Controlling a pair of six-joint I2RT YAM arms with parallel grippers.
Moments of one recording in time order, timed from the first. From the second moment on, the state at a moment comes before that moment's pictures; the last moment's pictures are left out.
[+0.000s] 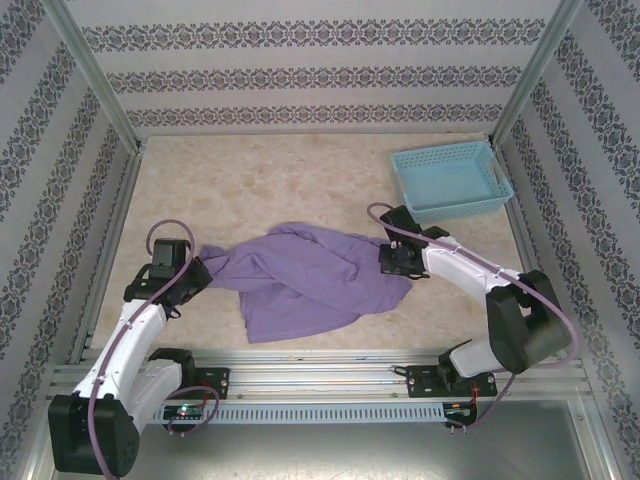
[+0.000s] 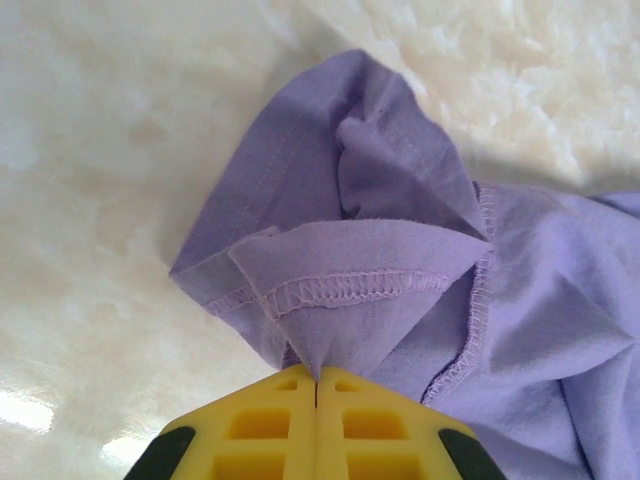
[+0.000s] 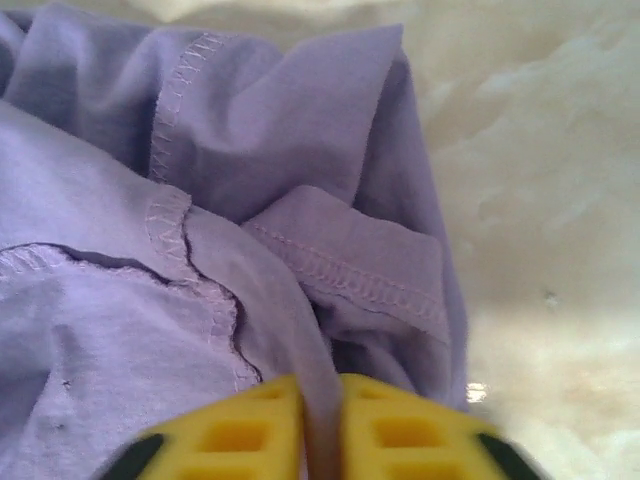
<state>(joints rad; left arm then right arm) -0.01 0.87 0.55 -0.64 0.04 -0.68 0.41 1.44 0.85 -0.65 0.07 0.50</state>
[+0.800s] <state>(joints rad) -0.01 0.76 0.62 -0.71 -0.09 -0.64 0.54 1.07 0.72 -0.85 0.44 0.54</state>
